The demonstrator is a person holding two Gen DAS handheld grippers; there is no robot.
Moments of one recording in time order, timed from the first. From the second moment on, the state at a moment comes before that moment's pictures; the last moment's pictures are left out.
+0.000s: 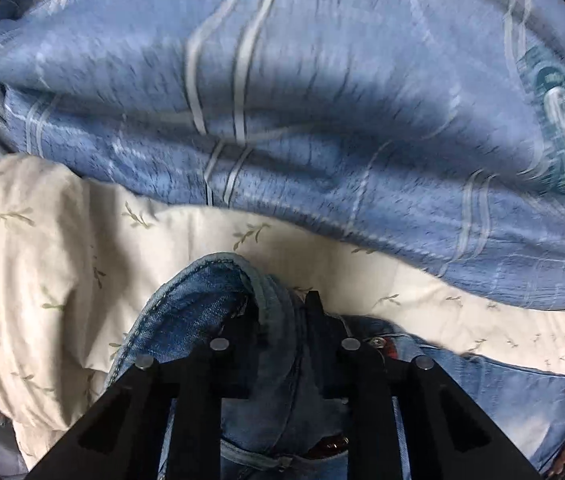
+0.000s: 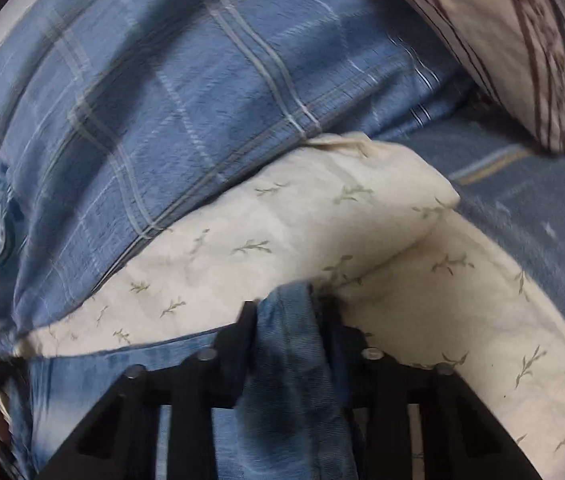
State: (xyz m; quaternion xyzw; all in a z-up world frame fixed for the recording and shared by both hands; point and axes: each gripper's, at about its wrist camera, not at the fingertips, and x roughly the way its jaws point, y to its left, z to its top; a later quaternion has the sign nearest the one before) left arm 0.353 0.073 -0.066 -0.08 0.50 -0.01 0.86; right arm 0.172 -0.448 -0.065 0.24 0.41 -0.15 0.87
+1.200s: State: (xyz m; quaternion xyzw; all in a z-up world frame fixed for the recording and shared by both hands) left arm -0.011 0.202 -0.031 -0.15 0.48 -0.05 0.86; right arm -0.068 -0.395 -0.038 0.24 0.41 -0.02 0.88
